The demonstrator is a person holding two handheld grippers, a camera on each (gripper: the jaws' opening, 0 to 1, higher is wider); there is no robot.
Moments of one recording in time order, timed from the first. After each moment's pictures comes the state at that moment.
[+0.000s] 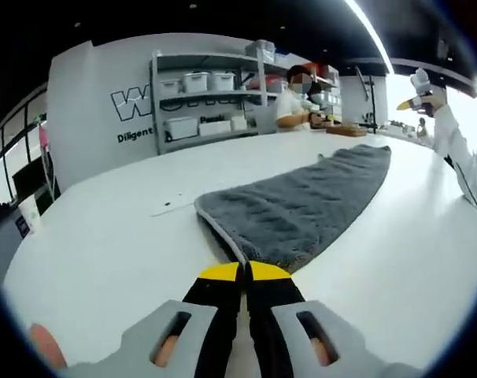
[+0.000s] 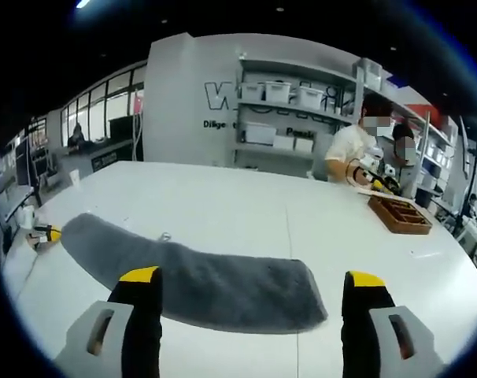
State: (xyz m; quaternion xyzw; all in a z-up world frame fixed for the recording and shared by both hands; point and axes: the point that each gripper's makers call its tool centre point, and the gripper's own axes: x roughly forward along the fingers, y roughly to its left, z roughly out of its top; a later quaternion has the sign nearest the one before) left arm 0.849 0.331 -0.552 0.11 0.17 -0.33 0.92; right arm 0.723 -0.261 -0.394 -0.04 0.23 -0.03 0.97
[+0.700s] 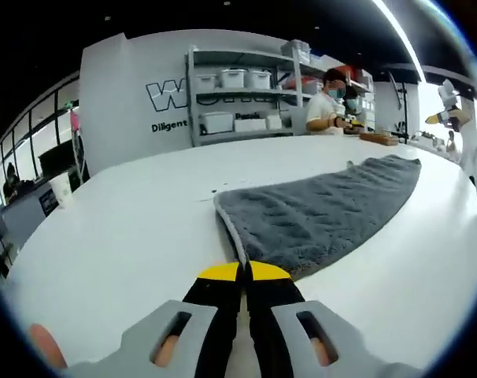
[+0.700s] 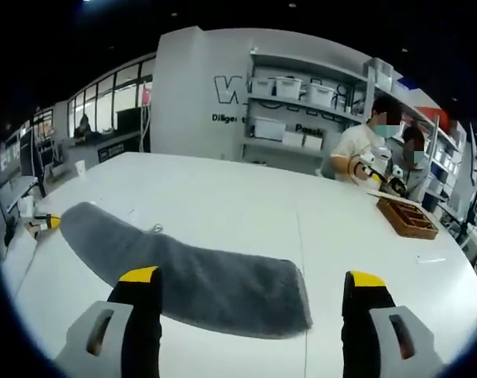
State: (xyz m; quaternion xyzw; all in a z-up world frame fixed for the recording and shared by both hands) left arm 0.855 0.386 -0.551 0.07 0.18 -0.24 0.95; right arm 0.731 -0.244 -0.402 -0.05 0.24 -0.01 0.97
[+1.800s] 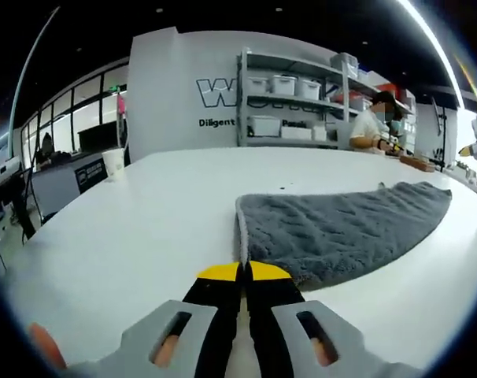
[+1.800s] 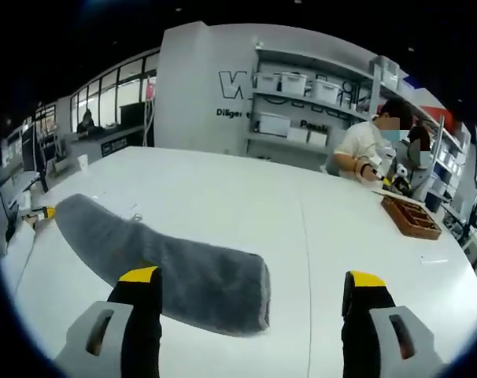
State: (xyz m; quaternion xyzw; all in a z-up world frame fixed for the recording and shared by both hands) left arm 0.857 0.469 -0.548 0.02 0.18 -0.13 0.98; right arm 0.734 -0.235 -0.410 -0.06 0.26 0.00 0.96
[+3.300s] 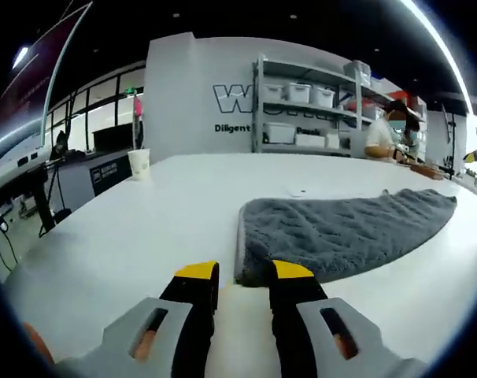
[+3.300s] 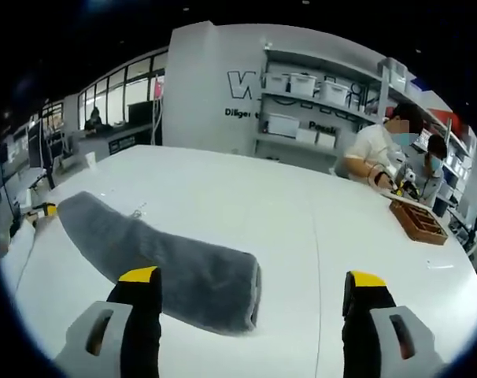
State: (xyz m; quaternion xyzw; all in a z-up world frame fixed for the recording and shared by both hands) left arm 0.832 0.502 -0.540 0.01 0.16 -0.11 0.98; right arm 0.739 -0.220 -0.410 -0.06 0.26 0.02 0.96
